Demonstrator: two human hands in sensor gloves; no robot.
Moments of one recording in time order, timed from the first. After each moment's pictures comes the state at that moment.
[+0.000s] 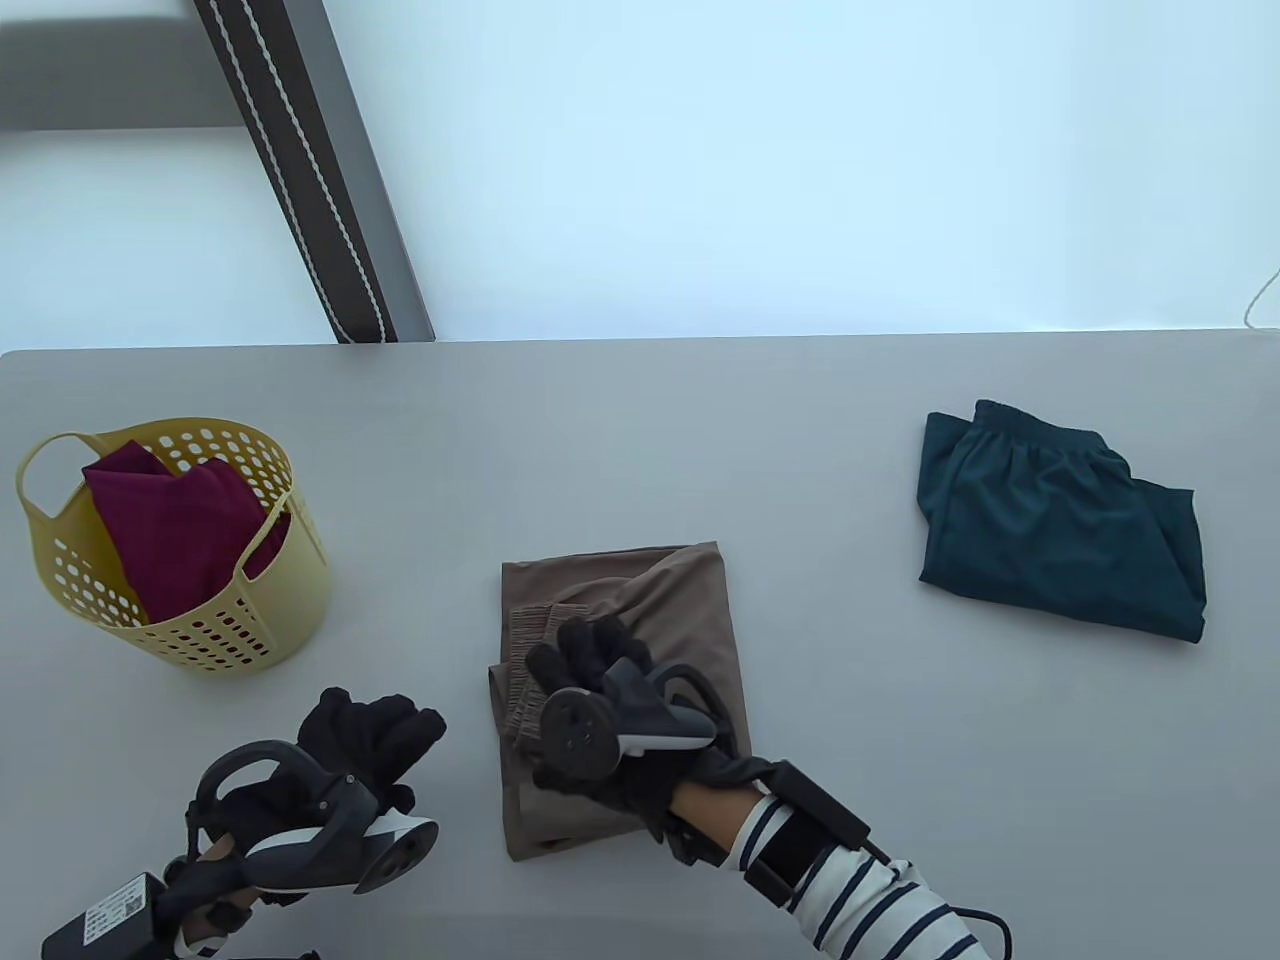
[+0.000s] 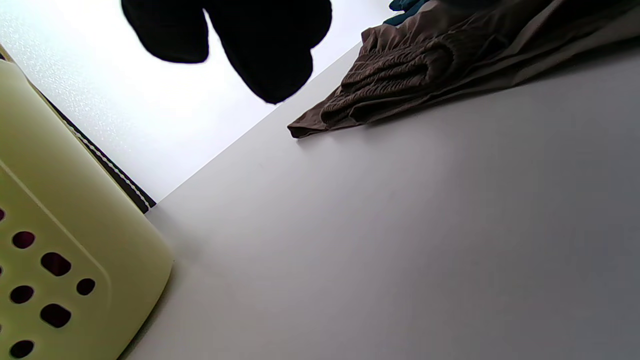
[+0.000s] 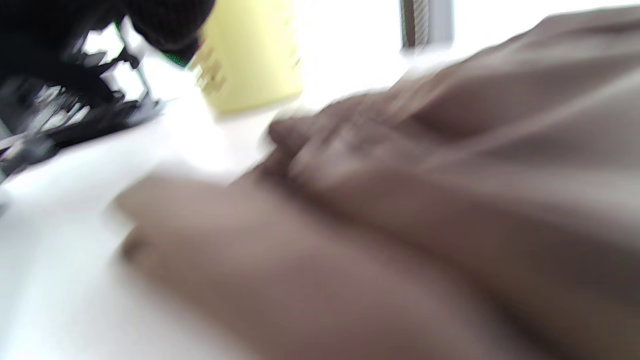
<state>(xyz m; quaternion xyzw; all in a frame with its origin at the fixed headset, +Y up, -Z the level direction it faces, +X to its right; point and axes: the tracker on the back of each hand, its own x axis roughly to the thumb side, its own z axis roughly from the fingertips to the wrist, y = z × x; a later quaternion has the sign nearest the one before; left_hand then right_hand) -0.251 -0.712 -0.194 -0.02 -0.31 -0.29 0.91 -0.013 -0.699 -0.278 0.31 0.09 0.94 0.08</state>
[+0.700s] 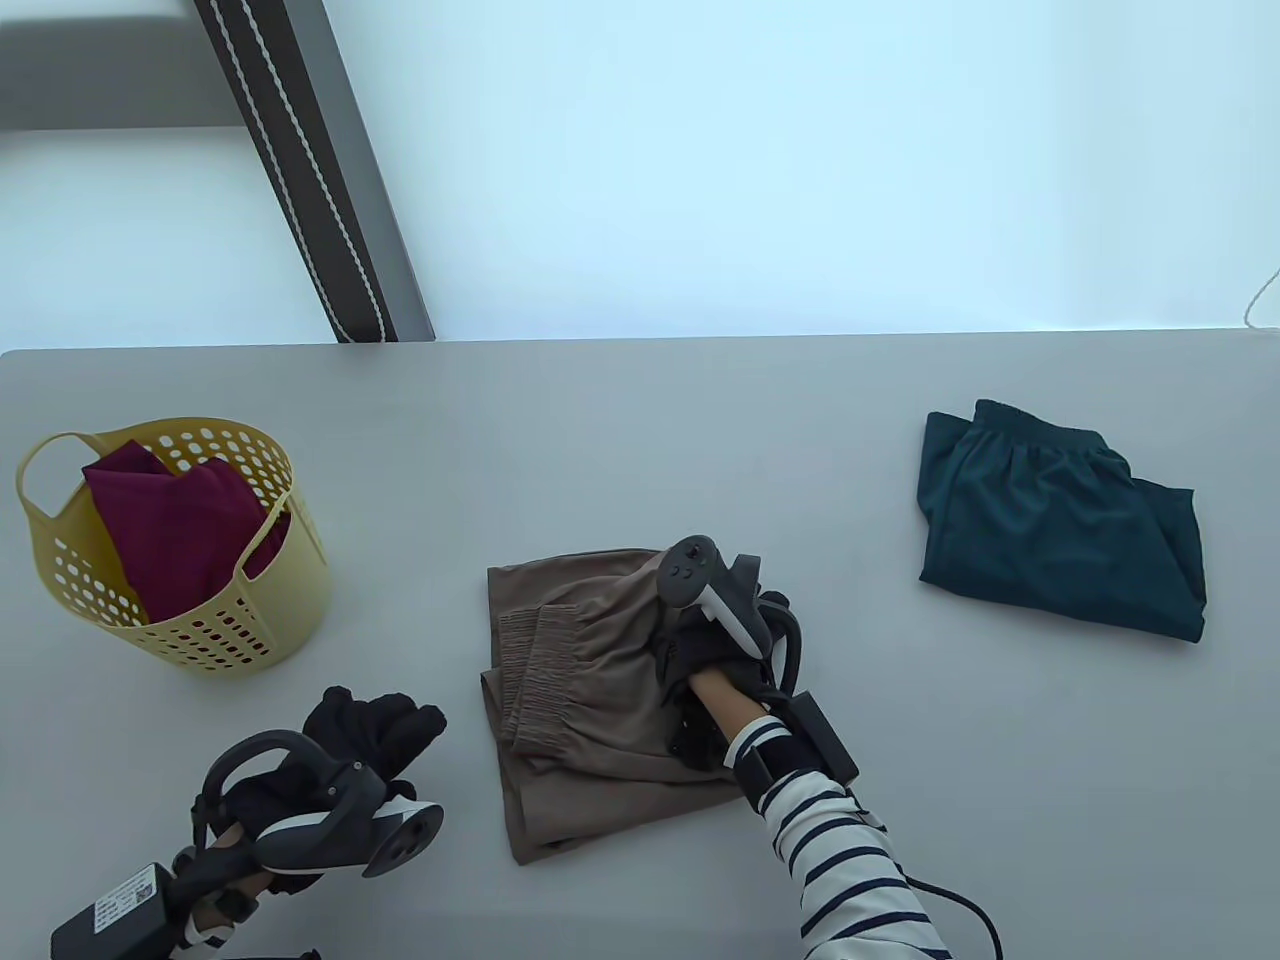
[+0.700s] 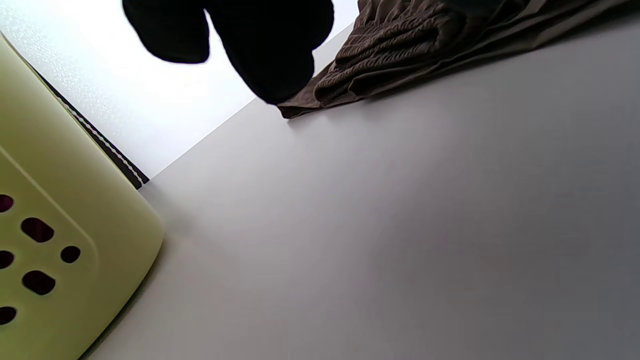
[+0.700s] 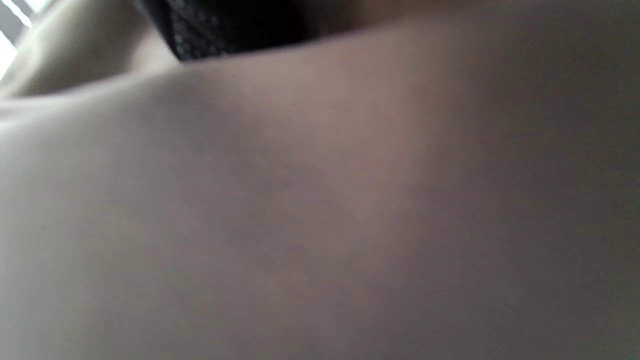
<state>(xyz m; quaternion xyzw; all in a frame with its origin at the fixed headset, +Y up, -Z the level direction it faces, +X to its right) -0.252 -0.721 -0.204 -0.05 -0.30 -0.29 0.91 0.042 -0.761 -0.366 -0.07 0.17 0.96 0.20</state>
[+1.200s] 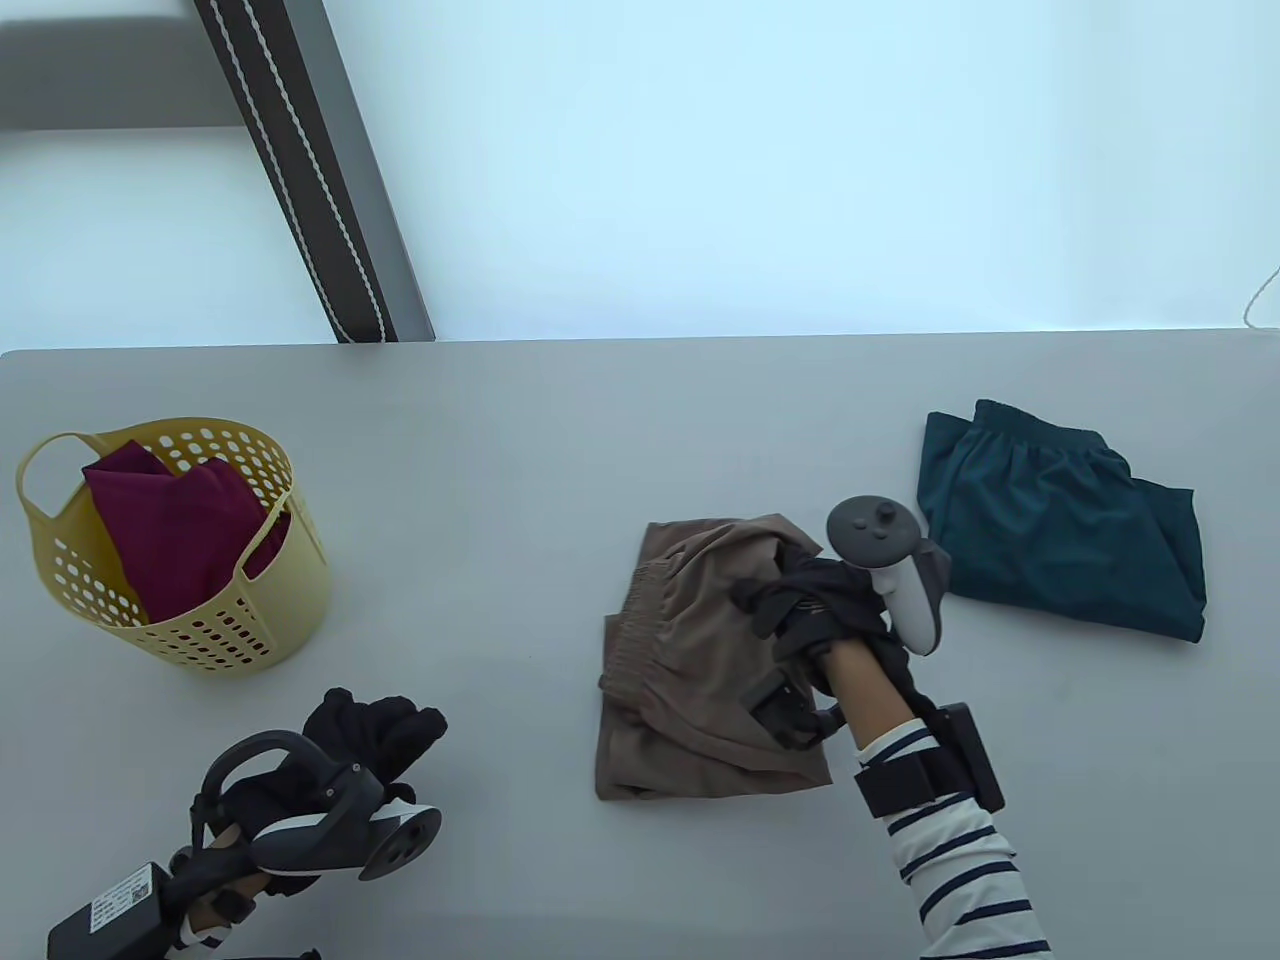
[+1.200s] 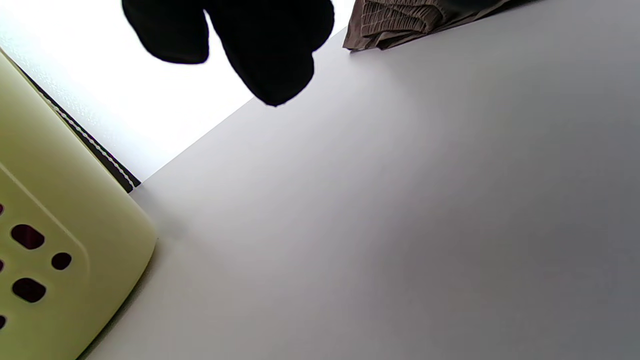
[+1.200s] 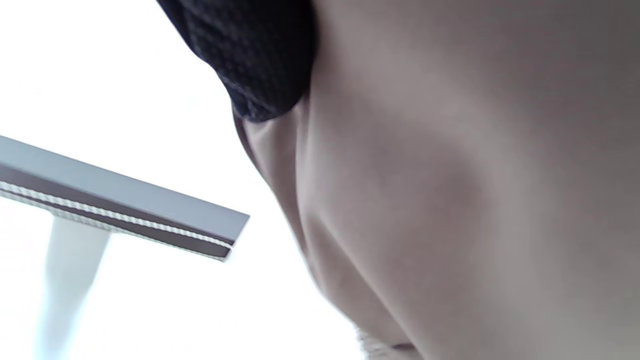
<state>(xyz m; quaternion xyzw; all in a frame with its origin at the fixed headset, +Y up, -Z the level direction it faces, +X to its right) -0.250 -0.719 -0.201 -0.05 -0.31 -0.28 0.91 0.162 -0.655 -0.346 -0.08 0.16 0.85 0.50</state>
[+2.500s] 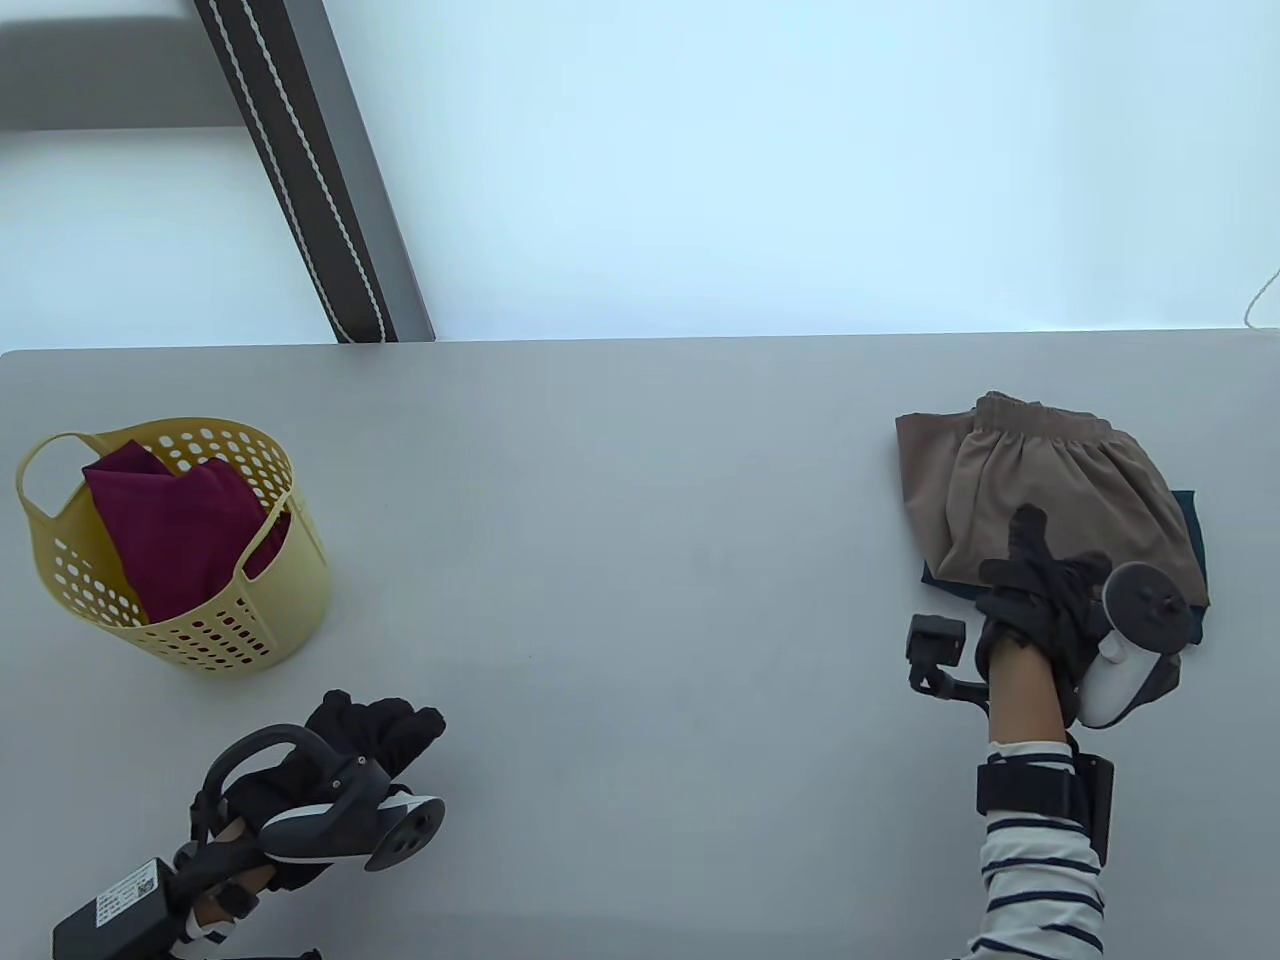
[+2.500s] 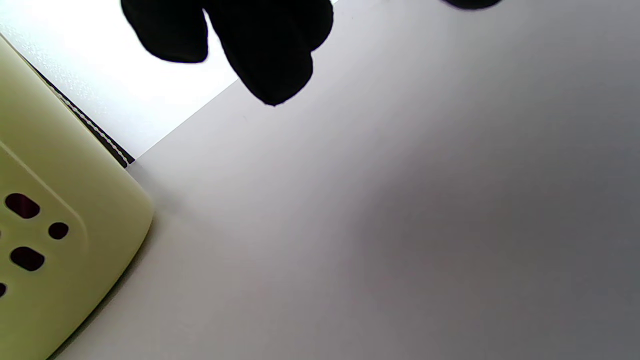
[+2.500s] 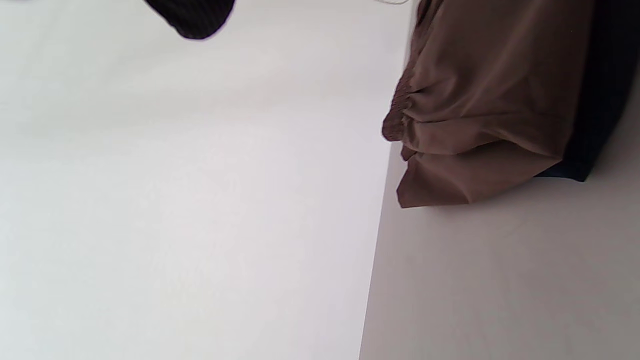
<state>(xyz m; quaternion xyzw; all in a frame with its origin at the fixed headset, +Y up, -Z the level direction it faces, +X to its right) -0.251 -0.723 -0.207 -0.09 -0.30 -0.29 0.90 0.282 -0.663 -0.312 -0.18 -0.12 0.77 0.60</state>
